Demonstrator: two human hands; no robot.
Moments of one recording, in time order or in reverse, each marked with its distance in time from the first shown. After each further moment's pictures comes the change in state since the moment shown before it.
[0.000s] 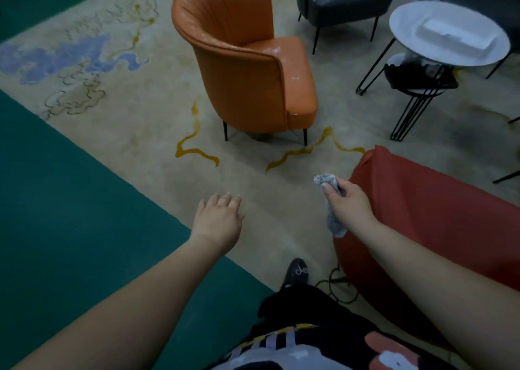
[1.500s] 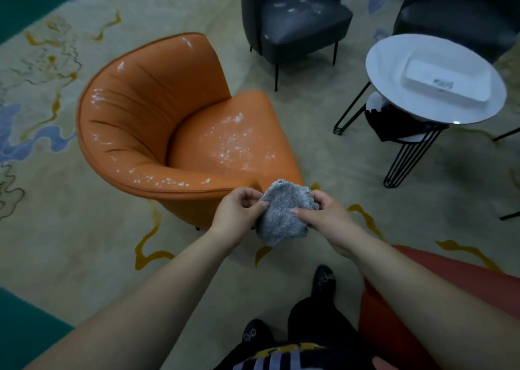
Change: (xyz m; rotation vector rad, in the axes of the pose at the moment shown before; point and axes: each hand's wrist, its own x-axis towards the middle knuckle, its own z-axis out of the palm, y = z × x) left_hand 0.533 0.036 -0.227 -1.174 -0.074 0.023; right_hand 0.493 -0.111 0.014 0.531 -0.089 0.304
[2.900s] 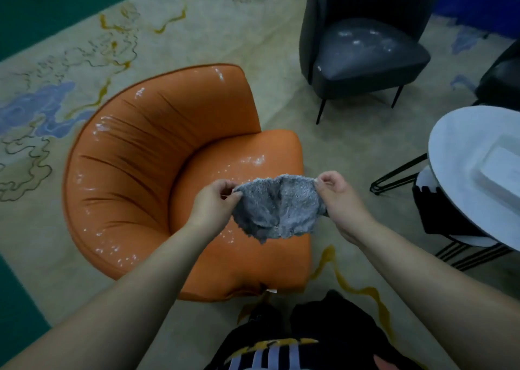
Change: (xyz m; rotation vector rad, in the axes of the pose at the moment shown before) left_hand 0.245 0.092 -0.028 0.179 0.367 -0.038; right_hand 0.297 -0.151 -0.053 -0.131 -0.107 -0.145
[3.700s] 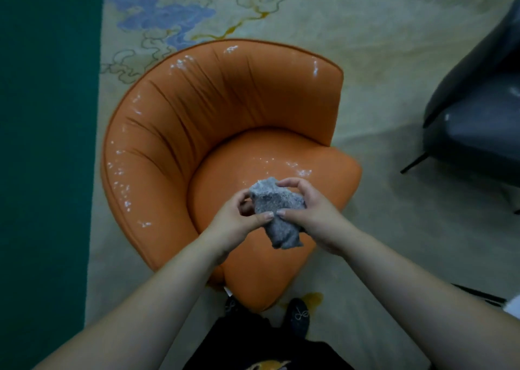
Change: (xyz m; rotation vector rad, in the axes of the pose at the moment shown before) left_hand 0.019 0.050 0.097 -0.858 0.218 -0.302; right_hand 0.141 -0.037 0.006 -0.166 -1.021 0.109
